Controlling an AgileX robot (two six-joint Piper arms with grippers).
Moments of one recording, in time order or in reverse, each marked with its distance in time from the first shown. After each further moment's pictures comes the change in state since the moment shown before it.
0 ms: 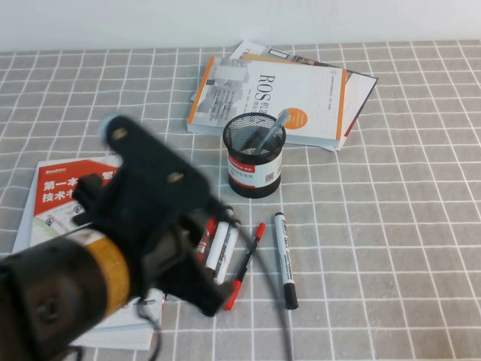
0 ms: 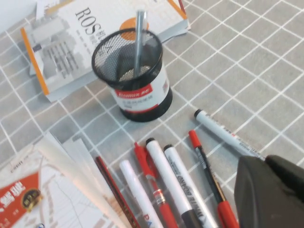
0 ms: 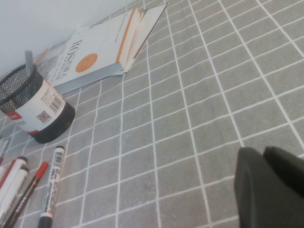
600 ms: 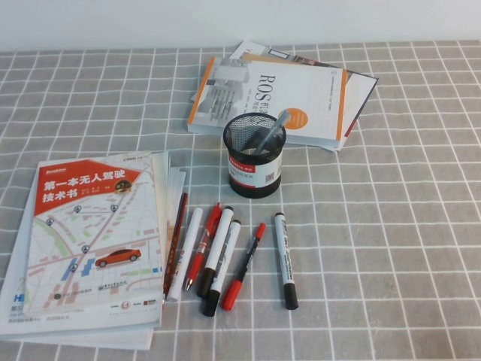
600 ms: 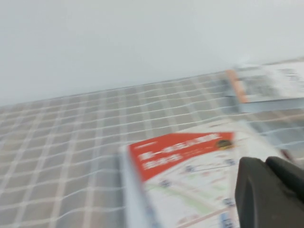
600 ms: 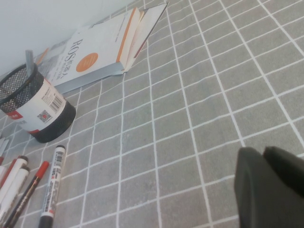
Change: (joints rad) right arm 0.000 0.000 0.000 0.000 0.002 0.000; left arm 0.956 -1.001 0.863 -0.659 -0.616 0.700
